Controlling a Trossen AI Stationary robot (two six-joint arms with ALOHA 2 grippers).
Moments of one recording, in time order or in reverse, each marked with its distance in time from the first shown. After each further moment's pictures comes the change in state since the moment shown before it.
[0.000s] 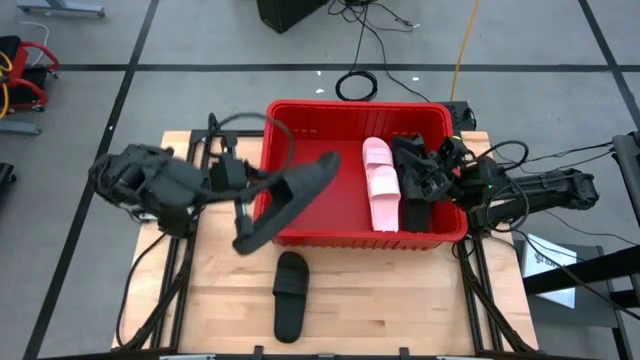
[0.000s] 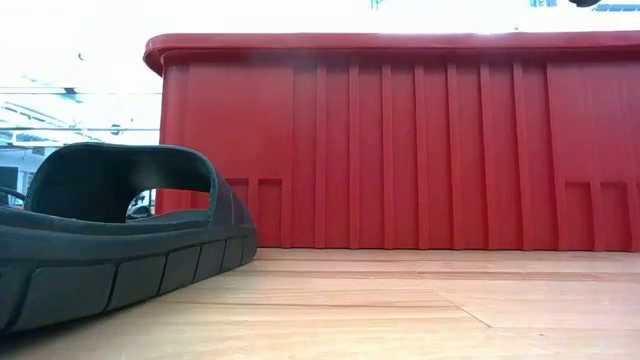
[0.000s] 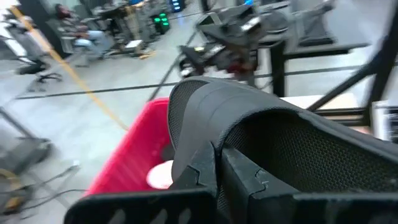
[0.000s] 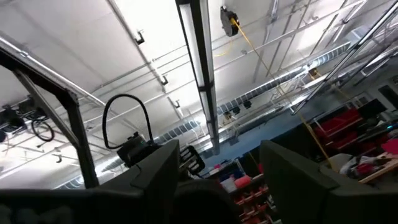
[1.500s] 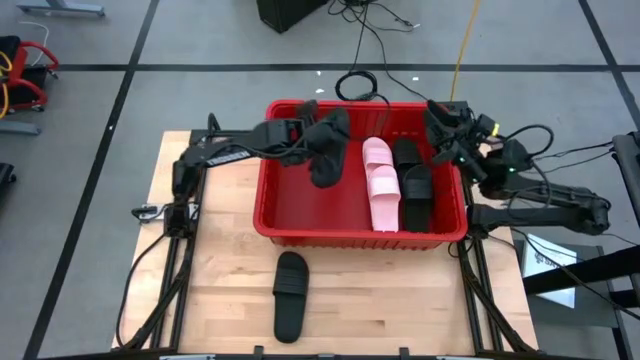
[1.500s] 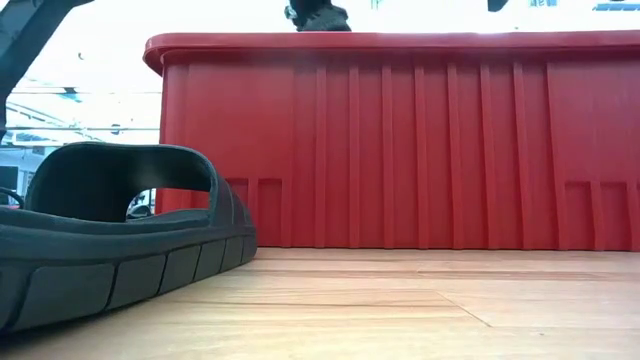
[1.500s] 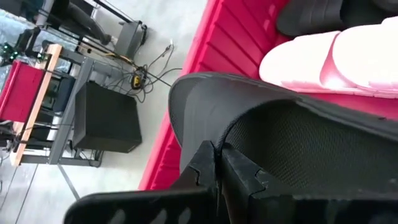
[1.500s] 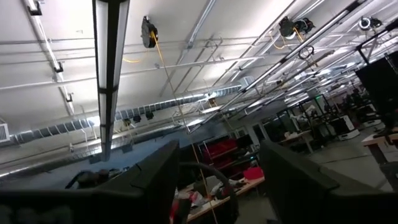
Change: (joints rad) left arm 0.562 0.461 0.031 -0.046 -0.012 0.230; right arm -0.280 -0.262 0.000 -0.387 0.125 -0.185
